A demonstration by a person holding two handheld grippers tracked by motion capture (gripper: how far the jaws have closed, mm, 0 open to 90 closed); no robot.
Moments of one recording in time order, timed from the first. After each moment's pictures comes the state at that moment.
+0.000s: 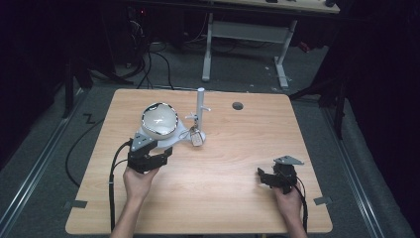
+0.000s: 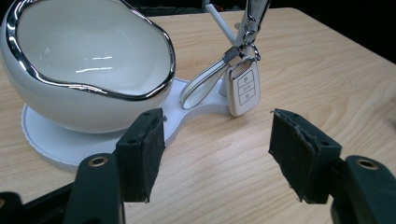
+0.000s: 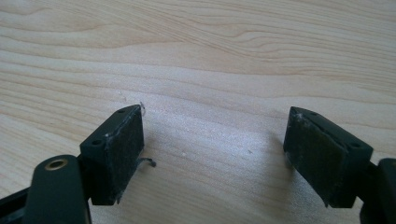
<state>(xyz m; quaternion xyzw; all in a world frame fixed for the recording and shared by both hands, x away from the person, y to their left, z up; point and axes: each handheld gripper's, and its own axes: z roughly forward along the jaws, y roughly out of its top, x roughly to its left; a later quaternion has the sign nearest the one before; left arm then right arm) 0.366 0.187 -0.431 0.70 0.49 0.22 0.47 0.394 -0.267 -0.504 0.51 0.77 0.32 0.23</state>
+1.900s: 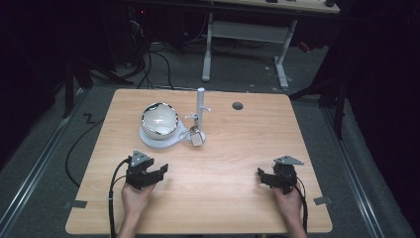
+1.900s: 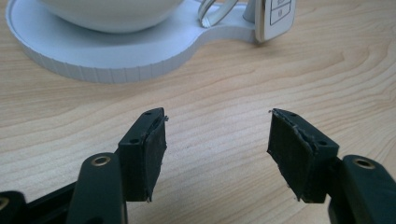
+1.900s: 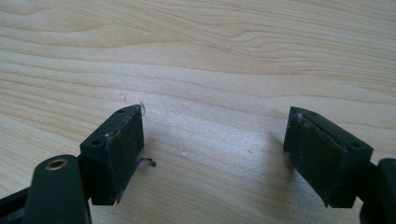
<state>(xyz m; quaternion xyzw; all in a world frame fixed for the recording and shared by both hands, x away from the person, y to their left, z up) 0.349 0.193 -0.489 0.72 0.53 0.19 0.41 0.393 -0.267 -0.504 0.51 0.77 0.32 0.23</state>
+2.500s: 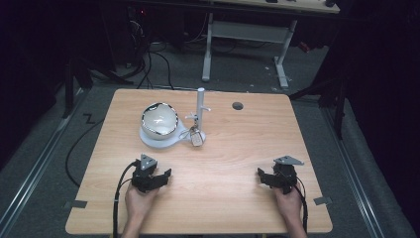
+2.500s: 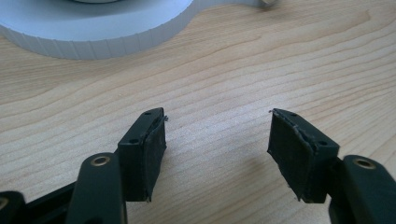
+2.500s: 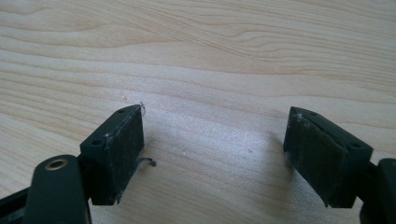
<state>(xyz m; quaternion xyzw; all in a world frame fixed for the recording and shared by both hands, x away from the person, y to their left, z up) 0.349 0.180 -0.505 0.74 0.52 0.21 0.38 0.393 -0.267 -0.504 0.51 0.77 0.32 0.23</state>
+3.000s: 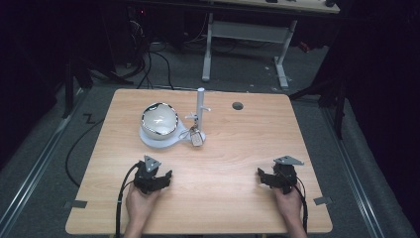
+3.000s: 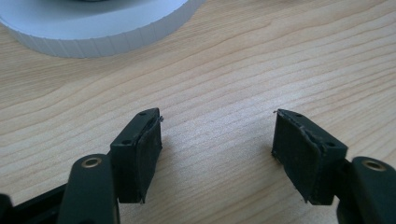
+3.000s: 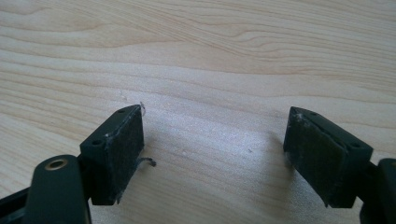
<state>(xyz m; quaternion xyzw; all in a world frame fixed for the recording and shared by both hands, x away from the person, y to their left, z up) 0.348 0.172 -0.508 0.75 0.52 0.23 0.34 0.393 -0.267 -0.504 0.51 0.77 0.32 0.23</state>
